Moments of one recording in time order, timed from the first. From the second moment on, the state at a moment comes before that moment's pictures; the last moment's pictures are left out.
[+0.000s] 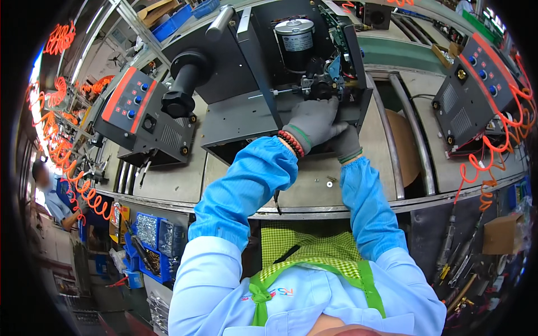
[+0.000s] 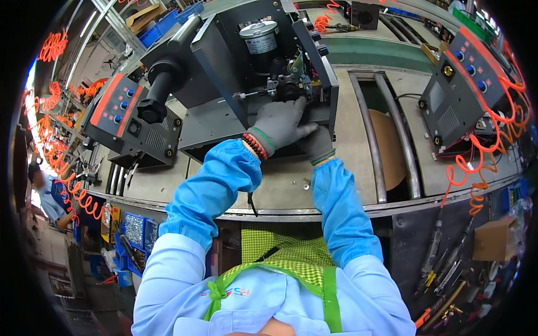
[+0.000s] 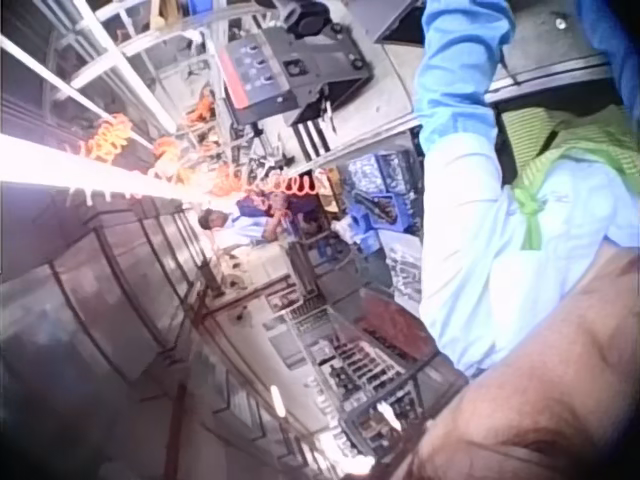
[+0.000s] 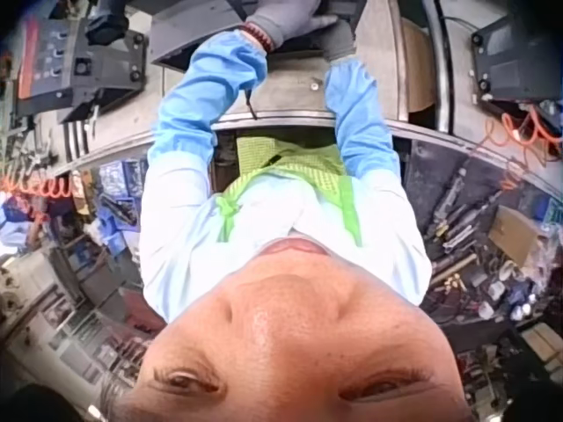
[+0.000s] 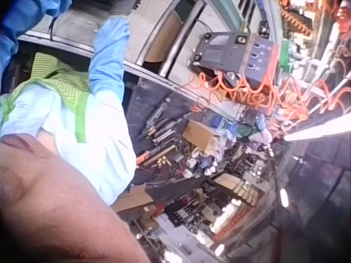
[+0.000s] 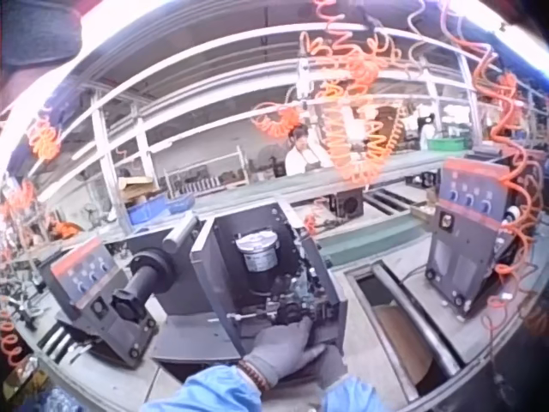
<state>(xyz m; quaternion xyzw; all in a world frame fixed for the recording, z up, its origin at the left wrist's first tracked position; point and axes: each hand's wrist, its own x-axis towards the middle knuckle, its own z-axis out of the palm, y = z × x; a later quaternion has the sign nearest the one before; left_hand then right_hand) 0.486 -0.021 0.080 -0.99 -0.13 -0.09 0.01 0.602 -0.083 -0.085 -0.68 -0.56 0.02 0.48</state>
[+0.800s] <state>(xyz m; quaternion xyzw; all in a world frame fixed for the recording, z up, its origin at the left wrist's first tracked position) 0.483 -0.022 0.083 -0.99 -0.14 -0.08 -0.01 0.616 -0.073 -0.100 -0.73 -0.60 -0.08 0.33</state>
